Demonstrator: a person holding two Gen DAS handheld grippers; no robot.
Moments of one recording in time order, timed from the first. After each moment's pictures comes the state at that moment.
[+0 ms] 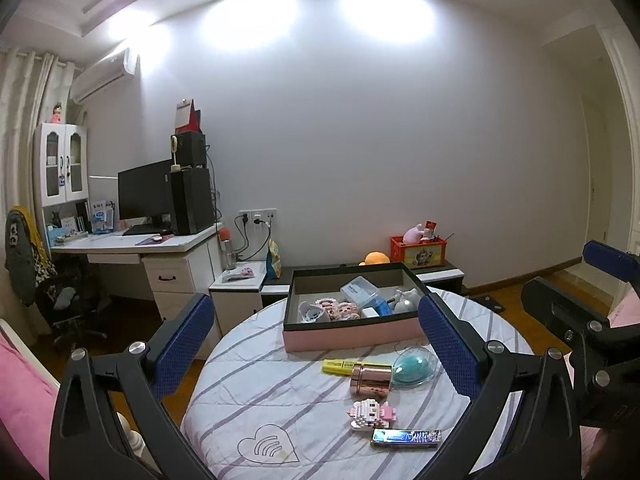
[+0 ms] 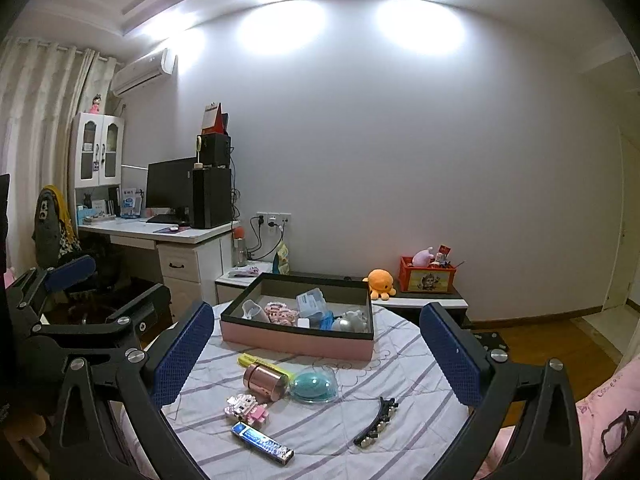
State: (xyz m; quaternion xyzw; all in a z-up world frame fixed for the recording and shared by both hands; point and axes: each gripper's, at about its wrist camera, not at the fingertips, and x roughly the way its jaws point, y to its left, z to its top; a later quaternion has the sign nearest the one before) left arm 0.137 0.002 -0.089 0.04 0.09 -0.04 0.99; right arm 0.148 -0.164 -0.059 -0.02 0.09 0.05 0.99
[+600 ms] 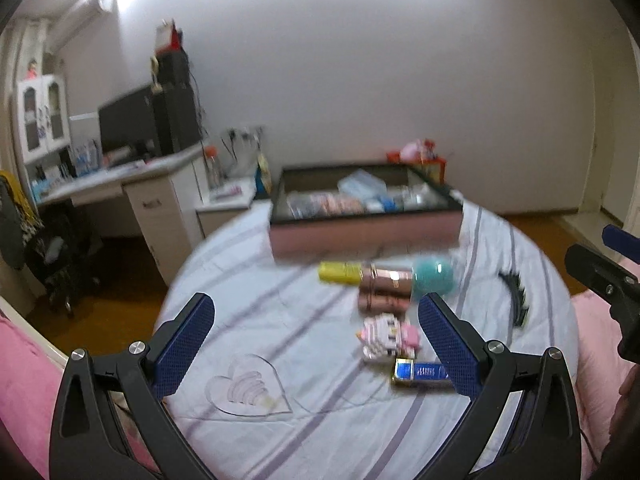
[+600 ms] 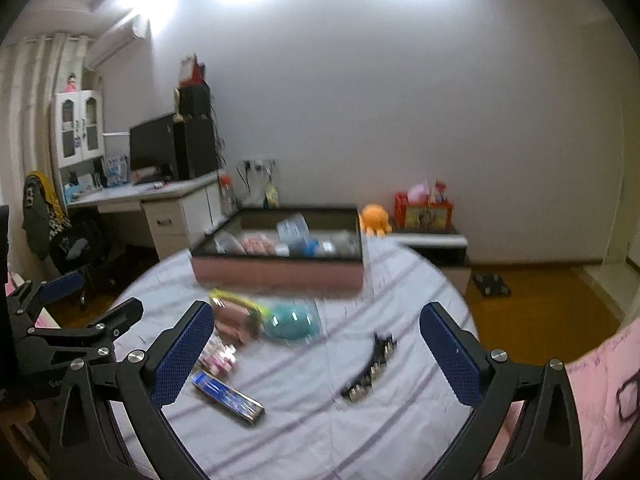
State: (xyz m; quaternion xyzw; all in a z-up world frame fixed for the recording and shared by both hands) left arm 0.202 -0.001 -0.179 0.04 0.25 -0.05 0.96; right arm 0.192 -0.197 -0.135 0.02 0.21 0.04 0.98
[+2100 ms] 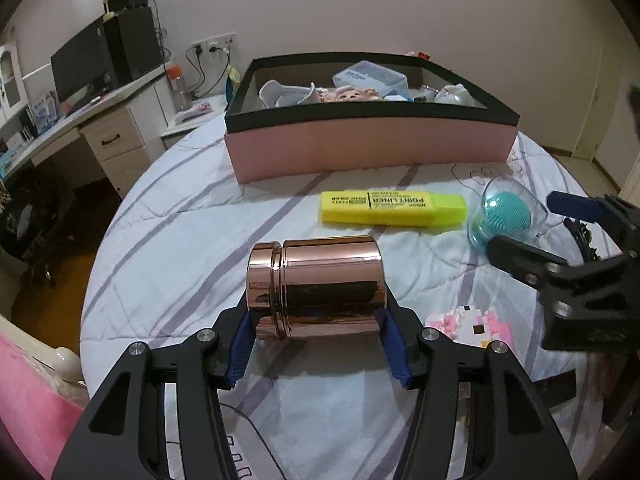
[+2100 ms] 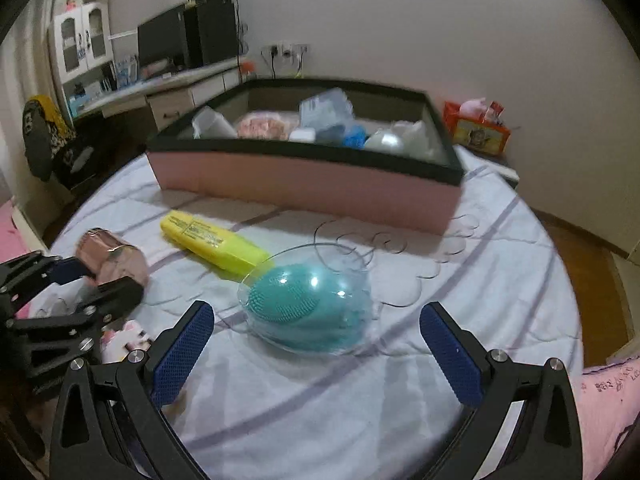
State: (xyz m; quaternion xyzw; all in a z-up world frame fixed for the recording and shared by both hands) left arm 0.313 0.006 -0.249 0.05 0.41 -0.09 0.91; right arm 0.343 -0.160 -0.212 -0.04 0.40 0.09 0.91
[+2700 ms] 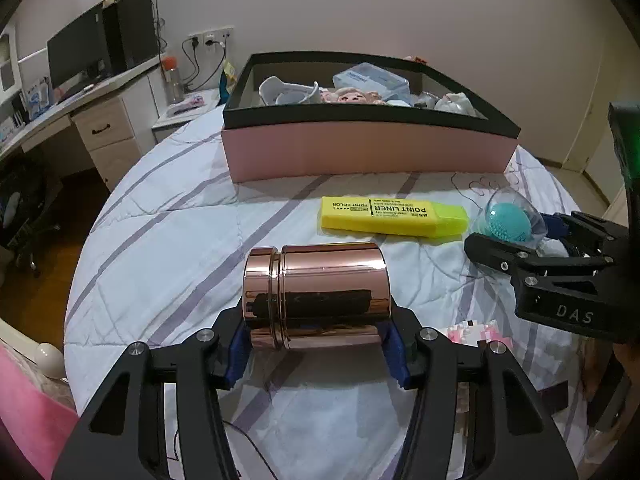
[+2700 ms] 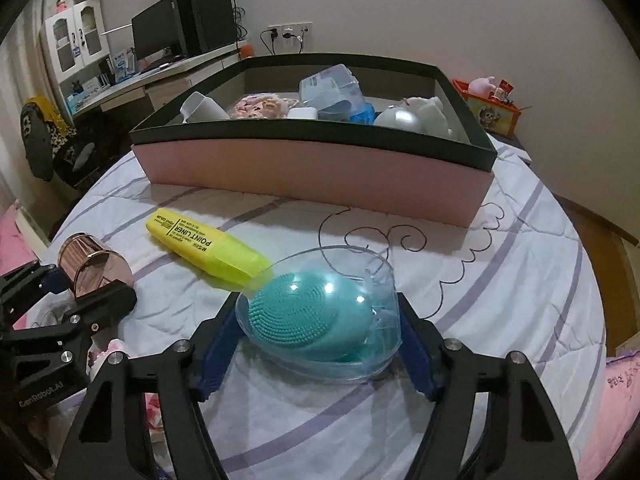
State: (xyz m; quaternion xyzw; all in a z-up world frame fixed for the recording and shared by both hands) left arm 0.319 0.013 -0.248 0.02 0.40 -0.10 0.91; right arm 0.361 -0.158 -0.221 -0.02 0.42 0.11 0.90
